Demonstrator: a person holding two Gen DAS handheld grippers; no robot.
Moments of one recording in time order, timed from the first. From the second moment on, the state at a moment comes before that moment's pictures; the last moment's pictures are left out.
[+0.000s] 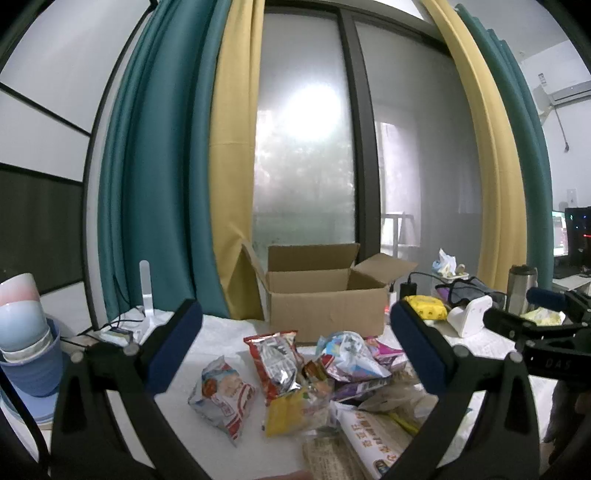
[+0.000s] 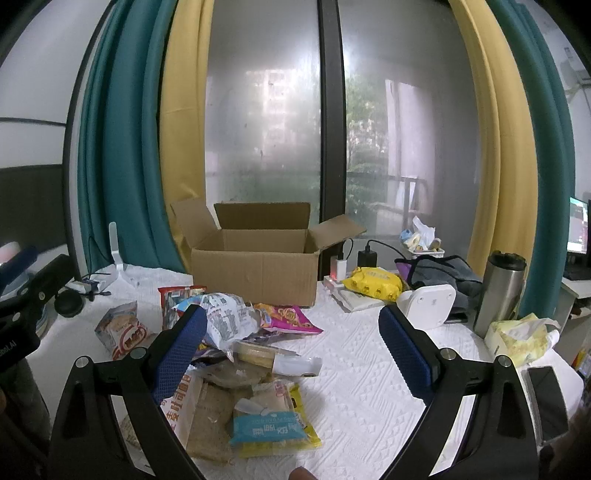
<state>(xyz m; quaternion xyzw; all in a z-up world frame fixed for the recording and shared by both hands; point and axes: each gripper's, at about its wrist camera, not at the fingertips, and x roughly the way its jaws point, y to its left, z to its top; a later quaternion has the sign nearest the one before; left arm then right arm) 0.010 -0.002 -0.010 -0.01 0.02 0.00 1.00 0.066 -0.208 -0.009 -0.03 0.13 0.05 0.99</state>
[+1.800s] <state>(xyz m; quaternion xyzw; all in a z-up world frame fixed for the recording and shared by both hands) 0.013 -0.007 -0.012 -0.01 0.04 0.01 1.00 0.062 -0.203 -0.014 -0.02 0.14 0.05 0.99</state>
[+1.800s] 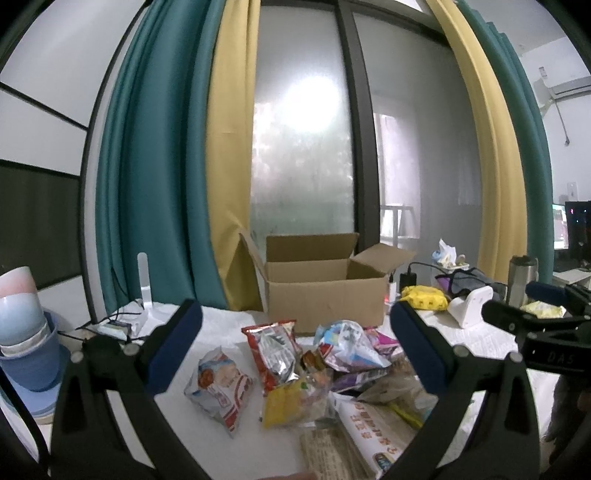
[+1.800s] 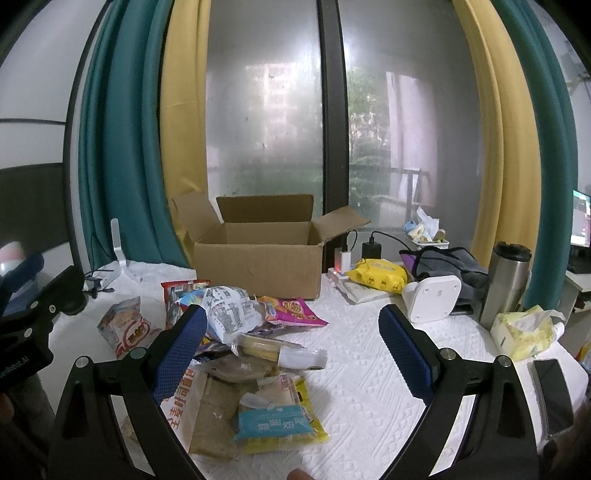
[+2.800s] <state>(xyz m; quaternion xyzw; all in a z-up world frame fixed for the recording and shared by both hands) 0.081 -0.059 -0.109 0.03 0.28 -0.08 0.96 0.125 -0.223 -0.118 0.04 0.31 0.08 0.95</state>
